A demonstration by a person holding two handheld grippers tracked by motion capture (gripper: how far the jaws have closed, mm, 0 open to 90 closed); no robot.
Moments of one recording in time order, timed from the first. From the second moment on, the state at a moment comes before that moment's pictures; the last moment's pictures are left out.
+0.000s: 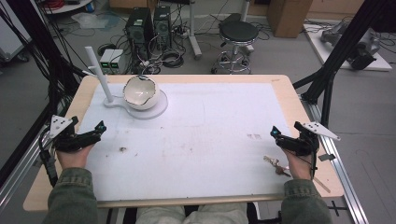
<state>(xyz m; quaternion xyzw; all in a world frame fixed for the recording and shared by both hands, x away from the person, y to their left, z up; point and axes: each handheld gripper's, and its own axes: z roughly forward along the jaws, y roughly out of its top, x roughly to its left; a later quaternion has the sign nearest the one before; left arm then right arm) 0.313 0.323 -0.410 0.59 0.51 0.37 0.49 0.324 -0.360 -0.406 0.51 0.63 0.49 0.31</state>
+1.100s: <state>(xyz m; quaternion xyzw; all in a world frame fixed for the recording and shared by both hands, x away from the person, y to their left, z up) 0.314 0.322 -0.411 0.60 0.51 0.37 0.49 0.326 -0.357 -0.408 0.50 0.65 0.48 0.31</state>
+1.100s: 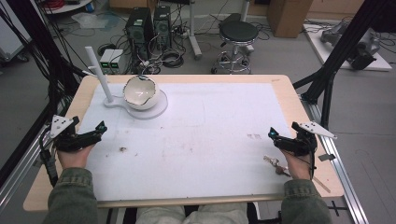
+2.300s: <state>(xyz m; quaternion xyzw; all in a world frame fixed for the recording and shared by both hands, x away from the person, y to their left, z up) 0.315 0.322 -0.412 0.60 0.51 0.36 0.49 0.326 -0.349 -0.407 0.48 0.69 0.46 0.28</state>
